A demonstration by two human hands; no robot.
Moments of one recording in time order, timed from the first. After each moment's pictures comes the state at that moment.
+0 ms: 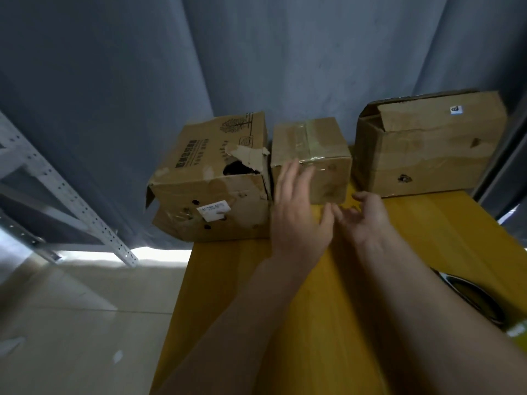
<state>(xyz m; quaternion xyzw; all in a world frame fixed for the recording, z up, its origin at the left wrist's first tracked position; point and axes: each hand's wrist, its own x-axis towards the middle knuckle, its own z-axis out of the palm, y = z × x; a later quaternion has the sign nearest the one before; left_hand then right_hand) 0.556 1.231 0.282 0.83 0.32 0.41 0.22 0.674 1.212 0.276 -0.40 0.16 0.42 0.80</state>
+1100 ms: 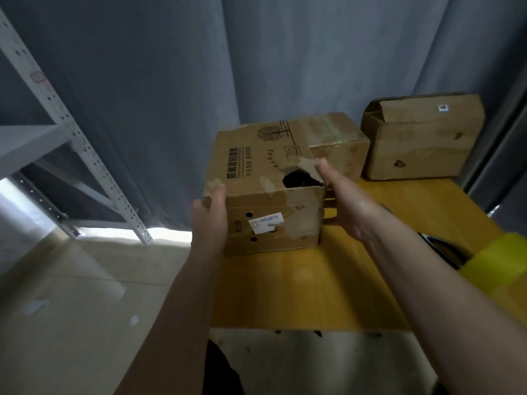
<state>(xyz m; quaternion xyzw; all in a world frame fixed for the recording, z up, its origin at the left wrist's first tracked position) 0.386 1.234 0.299 0.54 0.55 0.41 0.49 0.583 1.147 0.316 -0.64 -0.30 0.44 0.55</state>
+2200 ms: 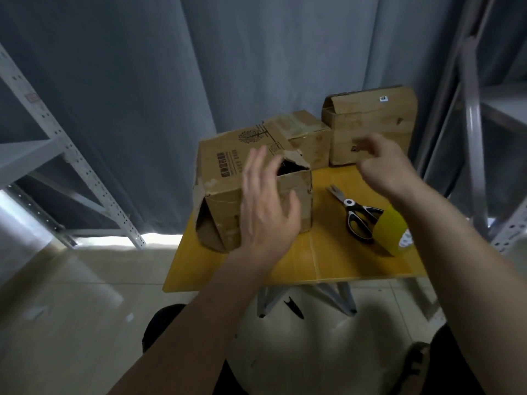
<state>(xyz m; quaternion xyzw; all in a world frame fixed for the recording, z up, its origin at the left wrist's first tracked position) 0.469 1.074 0.316 0.83 0.30 0.47 0.08 0.644 1.005 0.365 -0.78 -0.37 0.12 0.49</state>
